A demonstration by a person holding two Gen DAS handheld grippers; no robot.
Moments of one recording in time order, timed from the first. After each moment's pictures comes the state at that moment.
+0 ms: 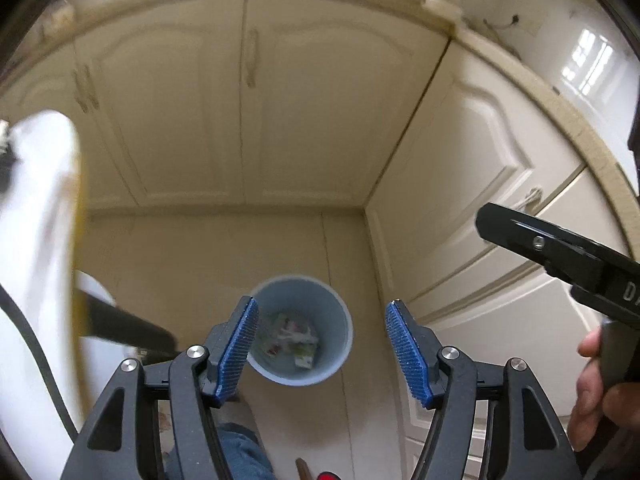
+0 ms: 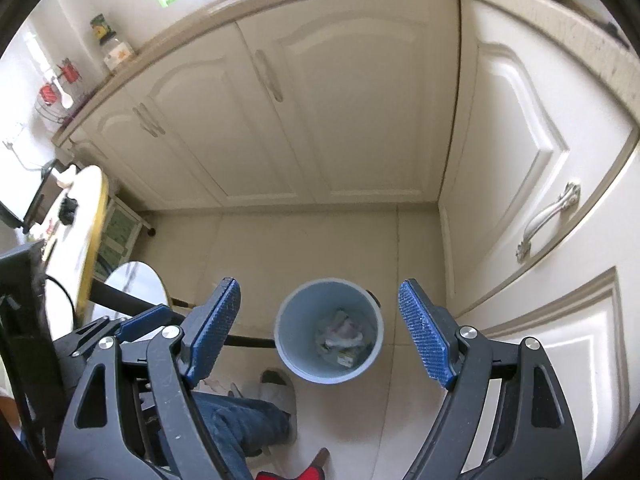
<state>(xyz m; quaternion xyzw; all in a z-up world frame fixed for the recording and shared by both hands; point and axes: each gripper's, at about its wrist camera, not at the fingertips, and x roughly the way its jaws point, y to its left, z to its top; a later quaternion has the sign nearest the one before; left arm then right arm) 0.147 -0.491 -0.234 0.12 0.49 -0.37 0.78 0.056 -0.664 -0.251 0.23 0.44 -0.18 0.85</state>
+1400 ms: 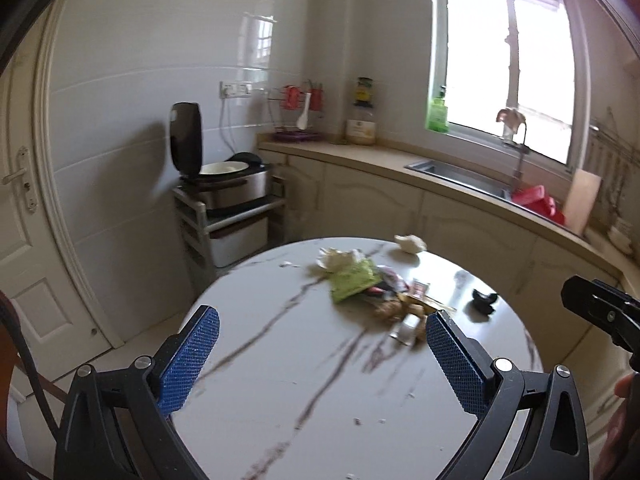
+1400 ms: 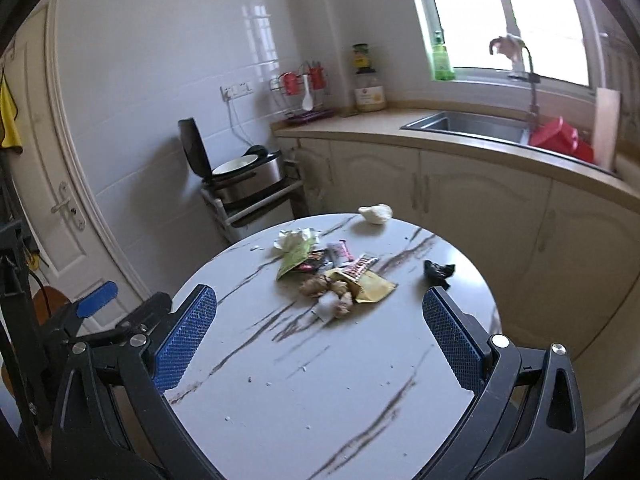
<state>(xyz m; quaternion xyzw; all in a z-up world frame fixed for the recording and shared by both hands) -0.022 -0.078 -0.069 -0.03 0.26 -0.01 0.97 0.138 -0.285 -0.077 0.07 0.29 0.10 0.95</state>
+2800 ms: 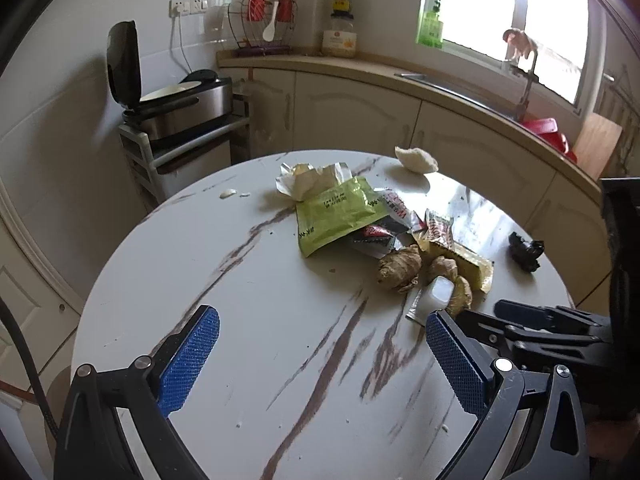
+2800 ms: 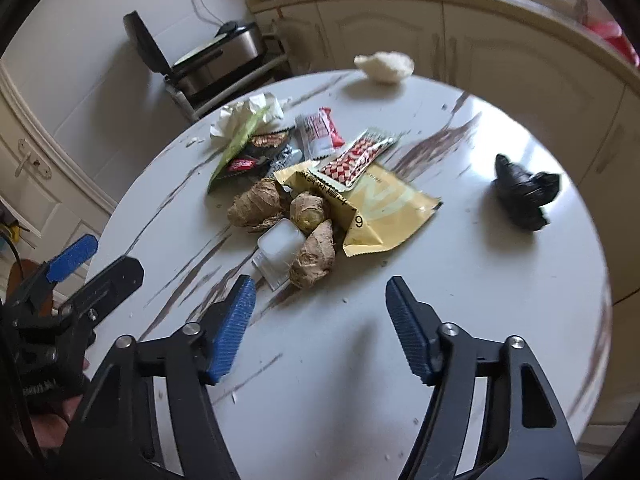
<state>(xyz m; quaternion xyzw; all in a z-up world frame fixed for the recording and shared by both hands) 0.201 -0.089 -0.145 -0.01 0.40 -0.06 0.92 0.288 -0.287 -0.234 0.09 0.50 0.12 0.85</state>
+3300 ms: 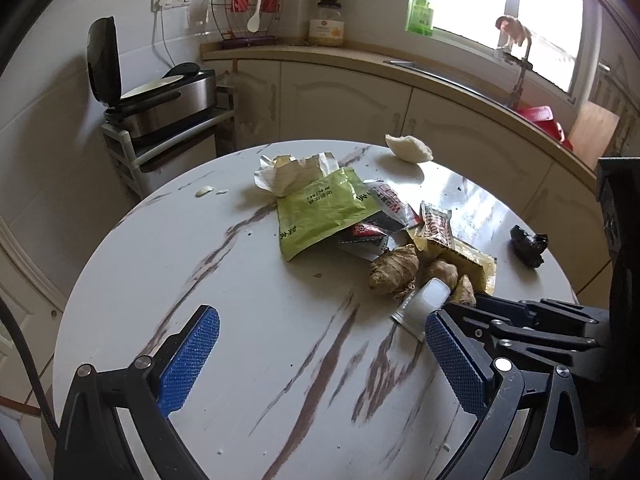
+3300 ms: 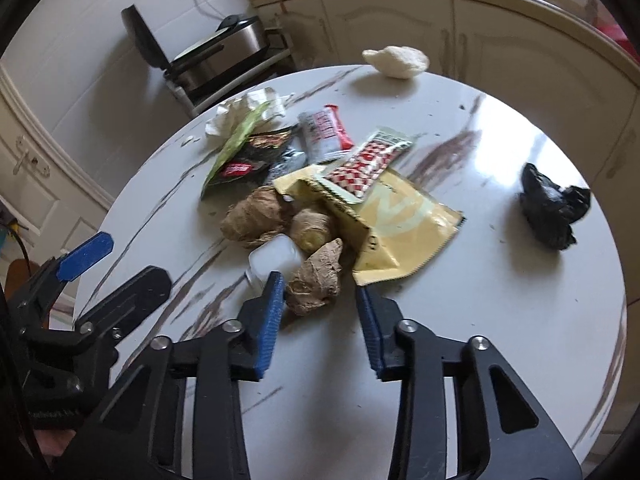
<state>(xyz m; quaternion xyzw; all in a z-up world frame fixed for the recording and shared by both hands) 0.228 -0.103 -0.167 -0.01 0.41 -0.08 0.91 0.308 -0.274 -0.243 0.08 0.50 0.13 0.85</state>
